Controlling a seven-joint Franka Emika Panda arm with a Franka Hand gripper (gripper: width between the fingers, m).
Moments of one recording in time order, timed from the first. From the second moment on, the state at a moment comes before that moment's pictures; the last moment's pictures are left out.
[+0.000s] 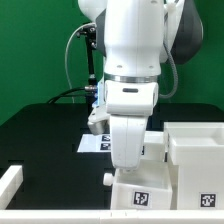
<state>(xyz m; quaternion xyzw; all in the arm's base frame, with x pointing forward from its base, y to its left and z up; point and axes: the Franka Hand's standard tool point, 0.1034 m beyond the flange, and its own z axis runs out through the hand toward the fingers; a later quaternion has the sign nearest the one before) 0.550 -0.013 0.037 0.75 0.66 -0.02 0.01</state>
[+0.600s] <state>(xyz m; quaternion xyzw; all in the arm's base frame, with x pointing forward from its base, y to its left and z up) 0.548 -0.008 0.031 0.74 0.67 -0.01 0.01</state>
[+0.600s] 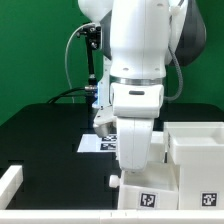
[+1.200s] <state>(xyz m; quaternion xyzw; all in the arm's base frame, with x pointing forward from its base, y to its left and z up) 0.548 -0.010 0.030 0.73 0.68 -0.01 0.01</state>
